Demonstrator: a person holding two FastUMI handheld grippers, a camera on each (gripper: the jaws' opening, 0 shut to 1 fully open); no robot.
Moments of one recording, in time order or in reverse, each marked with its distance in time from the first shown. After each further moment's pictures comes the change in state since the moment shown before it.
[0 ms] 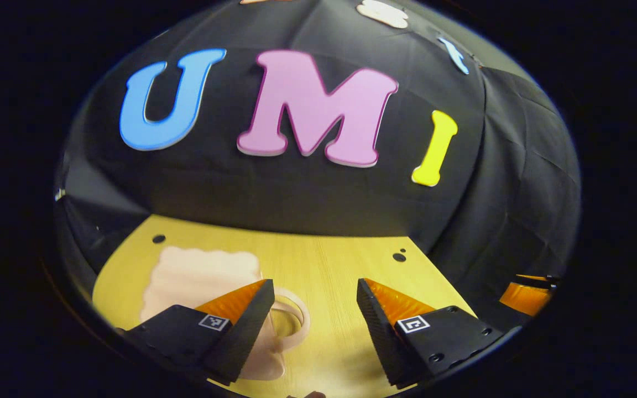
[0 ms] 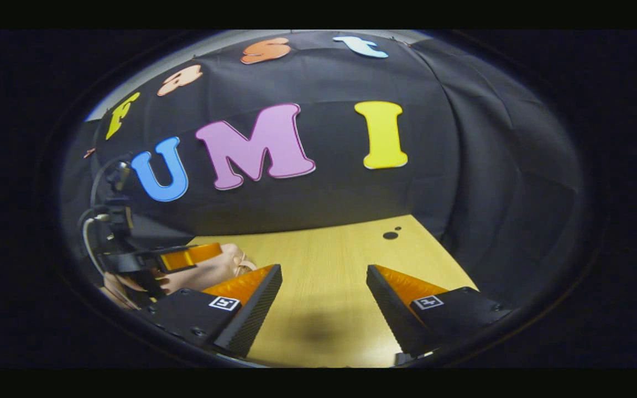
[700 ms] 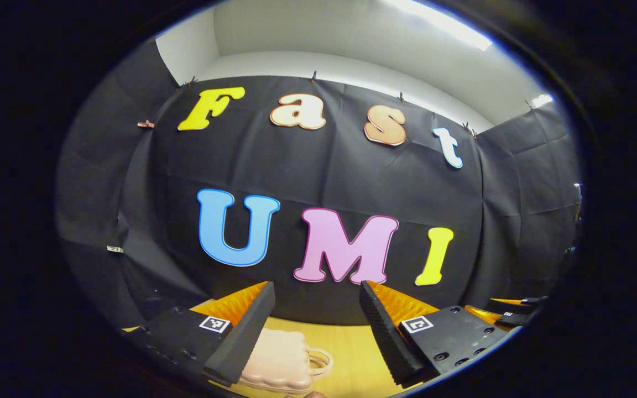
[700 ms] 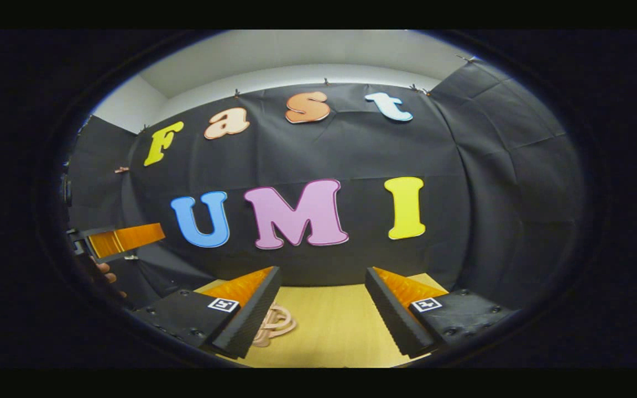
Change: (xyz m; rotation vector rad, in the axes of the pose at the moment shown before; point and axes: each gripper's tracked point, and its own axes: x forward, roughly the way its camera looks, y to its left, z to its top) left arm -0.208 0.045 0.114 0.001 -0.508 0.208; right arm -0.096 0.090 0.072 -0.052 -0.401 0.080
